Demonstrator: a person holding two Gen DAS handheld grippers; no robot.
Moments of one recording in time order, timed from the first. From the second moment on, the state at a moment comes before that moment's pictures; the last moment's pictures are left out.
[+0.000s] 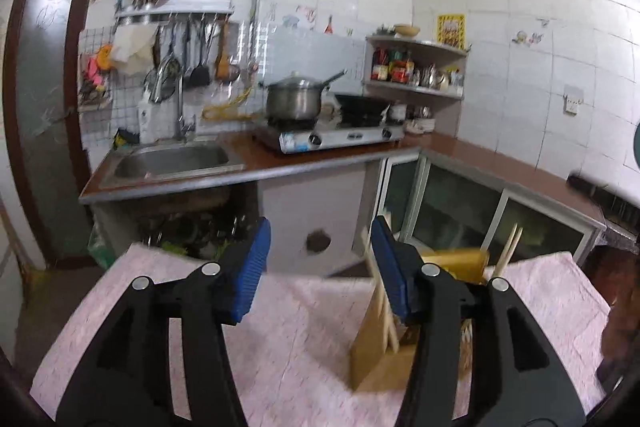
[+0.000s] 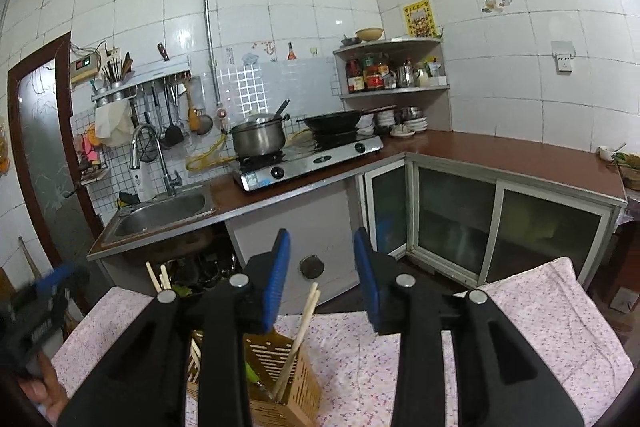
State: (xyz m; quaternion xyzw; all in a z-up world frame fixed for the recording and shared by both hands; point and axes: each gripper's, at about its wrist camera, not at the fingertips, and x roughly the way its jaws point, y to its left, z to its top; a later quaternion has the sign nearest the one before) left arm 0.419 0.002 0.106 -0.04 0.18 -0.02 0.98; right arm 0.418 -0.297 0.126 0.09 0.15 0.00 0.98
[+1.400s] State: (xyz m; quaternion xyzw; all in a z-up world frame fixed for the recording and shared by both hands) left arm 0.246 0.015 -0.041 -0.05 0.39 -0.06 0.92; right arm 0.232 -0.235 -0.044 0.09 0.41 0.02 0.91
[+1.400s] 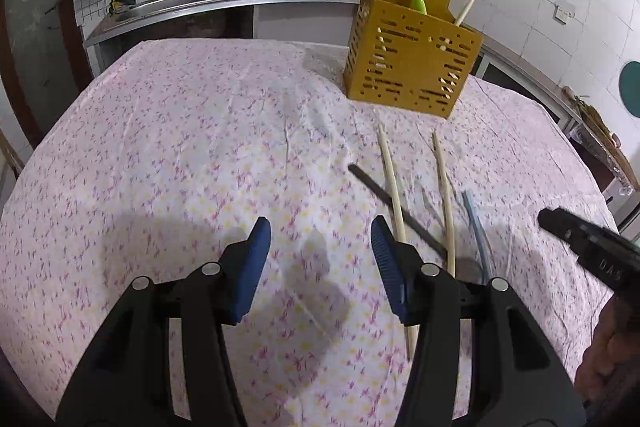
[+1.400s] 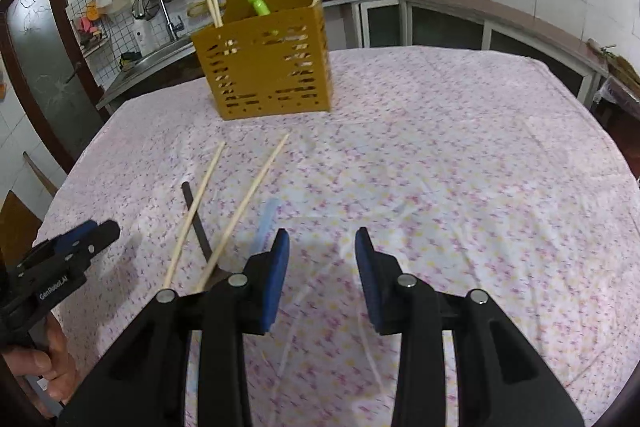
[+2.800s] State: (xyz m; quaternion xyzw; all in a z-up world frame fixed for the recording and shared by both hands) left arm 0.387 -0.080 -0.077 0.03 0.48 -0.08 0.88; right arm 0.338 -0.248 -0.090 0.08 0.48 0.01 0.88
